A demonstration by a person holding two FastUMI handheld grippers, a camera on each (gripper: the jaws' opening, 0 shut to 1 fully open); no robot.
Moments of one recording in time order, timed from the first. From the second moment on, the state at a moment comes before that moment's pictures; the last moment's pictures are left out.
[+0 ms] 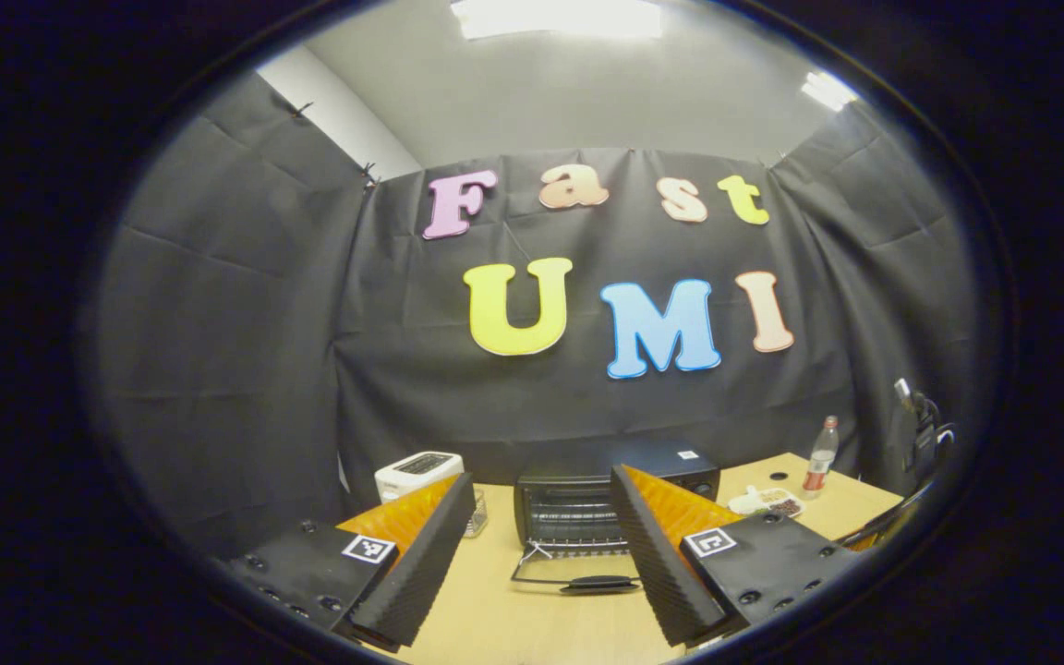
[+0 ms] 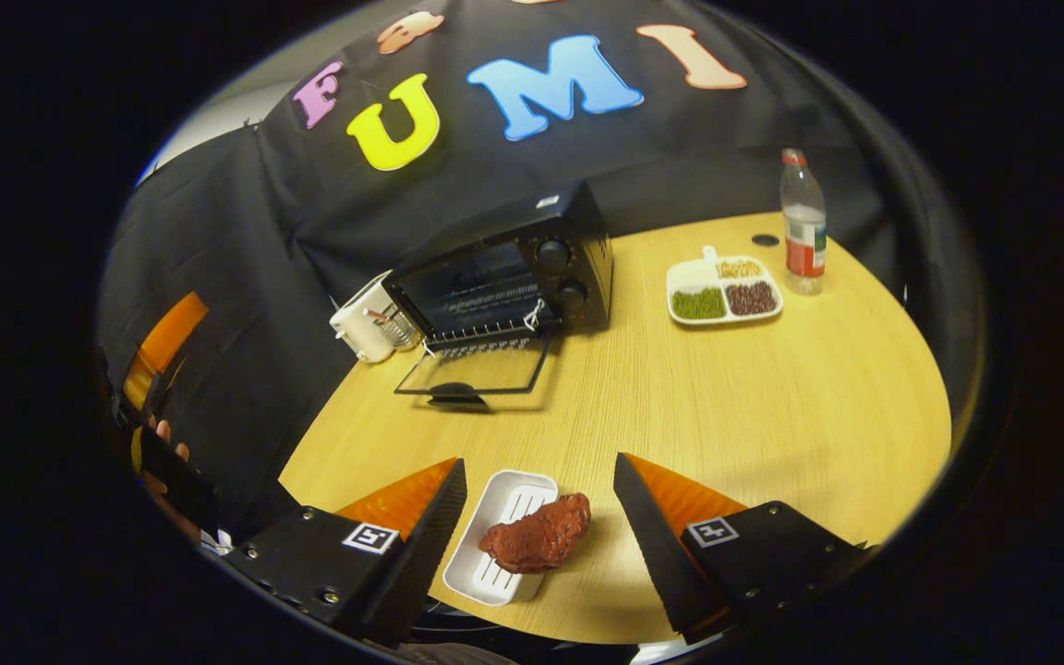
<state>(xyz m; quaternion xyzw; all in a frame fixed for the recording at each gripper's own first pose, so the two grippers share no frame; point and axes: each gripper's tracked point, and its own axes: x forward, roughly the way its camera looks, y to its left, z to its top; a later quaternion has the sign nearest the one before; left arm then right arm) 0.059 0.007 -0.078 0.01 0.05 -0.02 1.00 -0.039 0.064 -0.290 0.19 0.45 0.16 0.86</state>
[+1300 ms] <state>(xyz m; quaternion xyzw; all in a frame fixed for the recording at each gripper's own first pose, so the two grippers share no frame) 0.074 0.024 -0.107 0.00 0.07 0.00 1.00 -0.030 0.097 -0.269 0.42 0.50 0.14 0.75</state>
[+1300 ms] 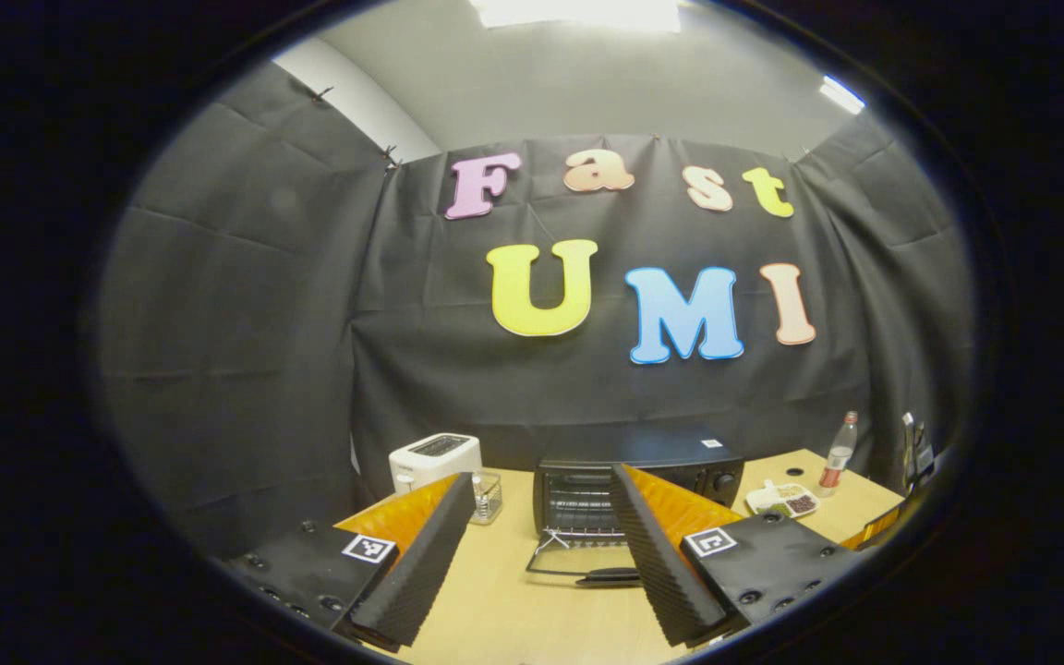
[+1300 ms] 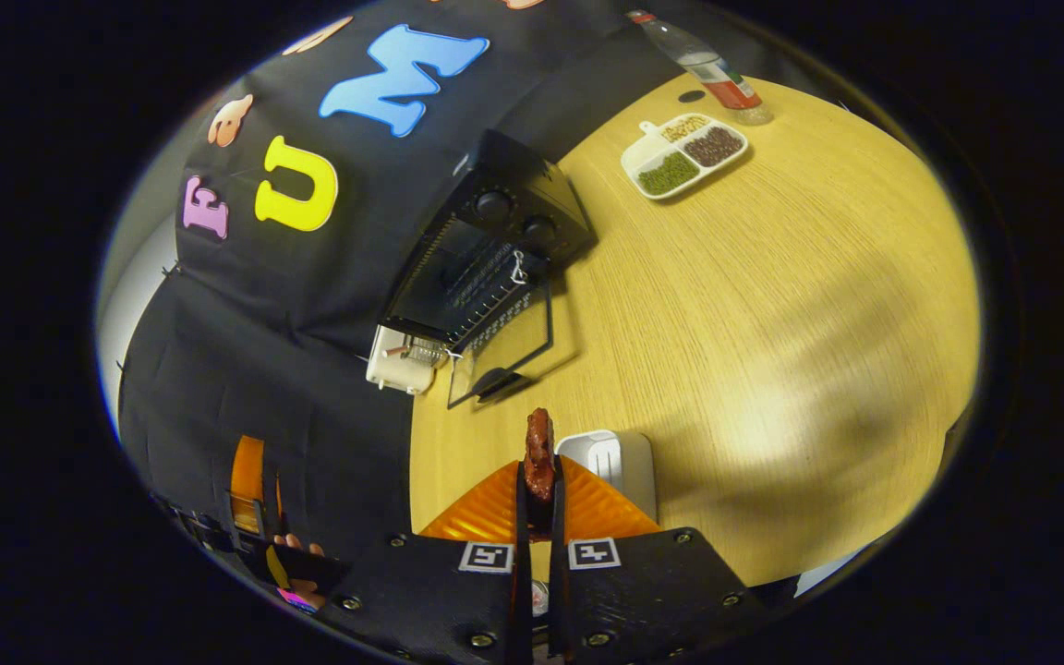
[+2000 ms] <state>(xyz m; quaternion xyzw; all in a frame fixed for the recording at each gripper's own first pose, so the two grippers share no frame) 0.115 0.080 -0.128 0.00 0.09 0.01 1.00 0.078 0.180 -0.257 0.46 0.38 0.13 0.79</state>
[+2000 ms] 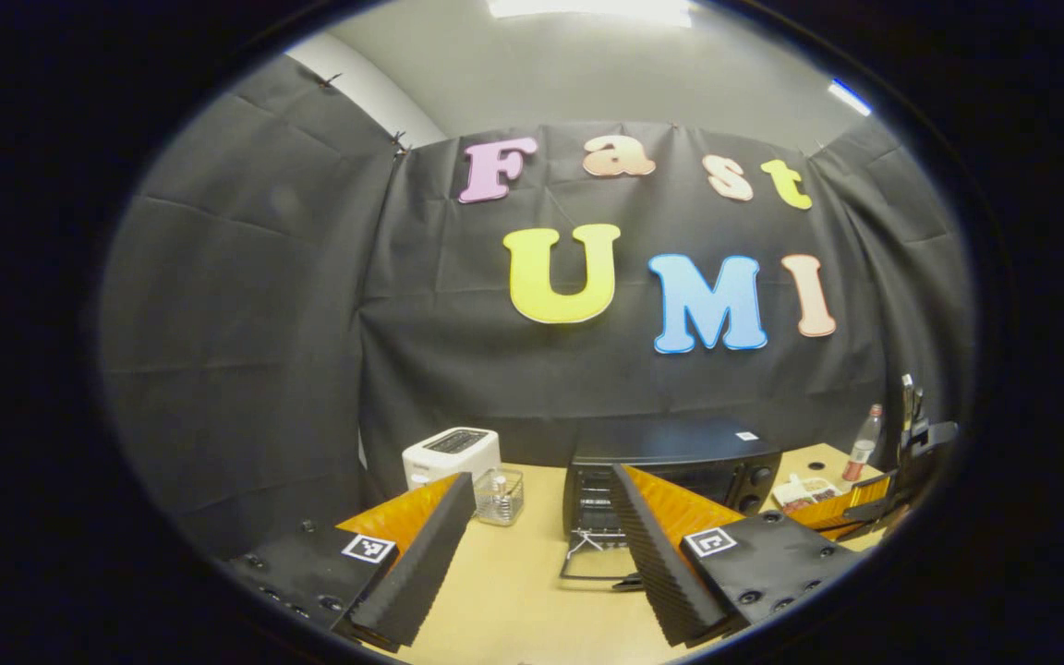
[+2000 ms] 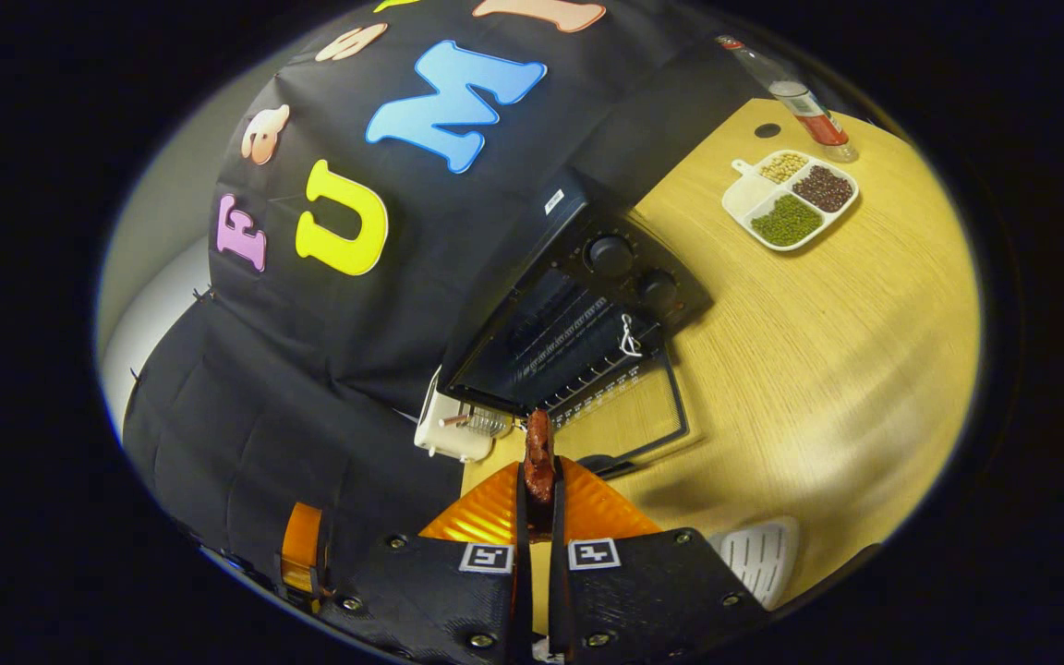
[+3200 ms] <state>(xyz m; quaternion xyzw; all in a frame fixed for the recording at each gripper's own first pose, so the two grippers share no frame) 0.122 0.171 -0.164 0.05 0.15 0.07 0.98 0.248 0.245 -0.336 0.44 0.28 0.07 0.85</state>
